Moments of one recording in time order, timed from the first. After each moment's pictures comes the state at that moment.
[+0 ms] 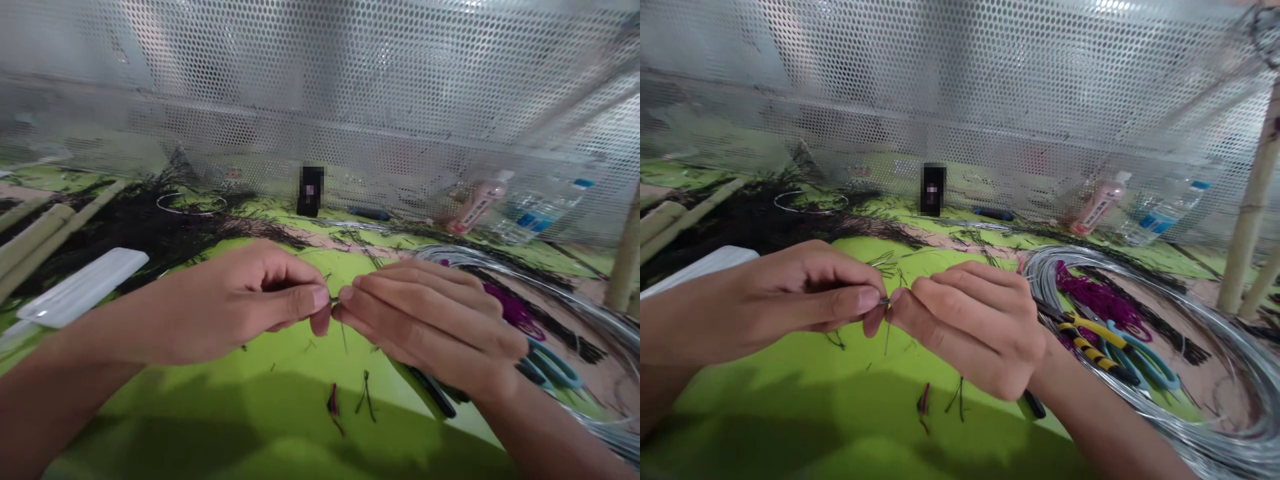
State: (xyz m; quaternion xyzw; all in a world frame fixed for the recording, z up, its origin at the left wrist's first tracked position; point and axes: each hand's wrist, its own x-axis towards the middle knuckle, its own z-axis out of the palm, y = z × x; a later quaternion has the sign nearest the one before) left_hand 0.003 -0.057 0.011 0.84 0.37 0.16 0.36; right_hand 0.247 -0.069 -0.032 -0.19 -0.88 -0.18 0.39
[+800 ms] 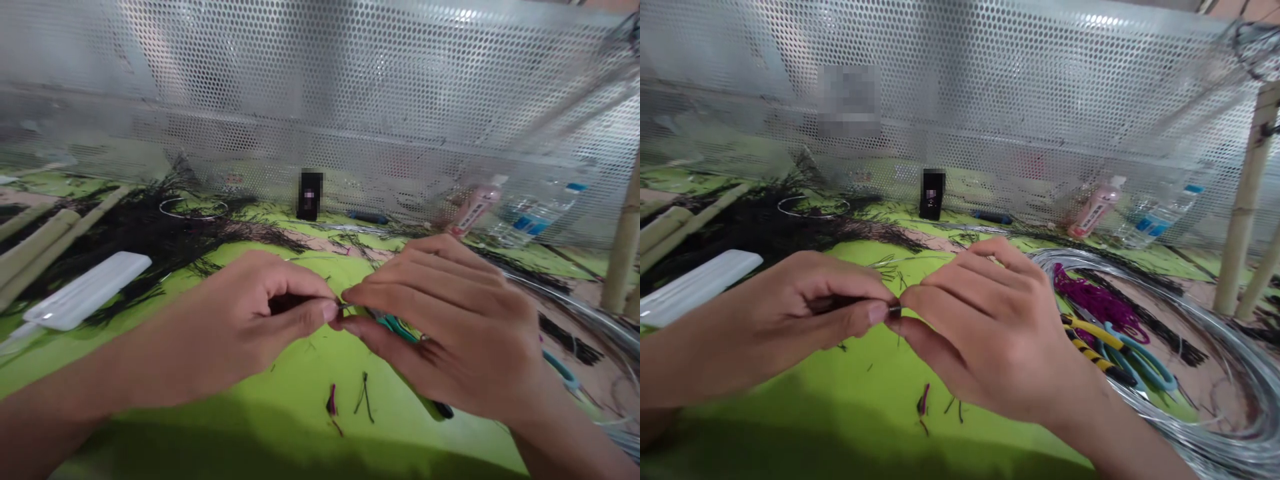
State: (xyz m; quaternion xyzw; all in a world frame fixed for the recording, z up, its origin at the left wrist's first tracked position) left_hand 0.010 -0.074 0.006 0.86 0.37 0.19 0.30; right_hand 0.249 -0.083 -0.014 -0.24 -0.88 -0.13 0.39
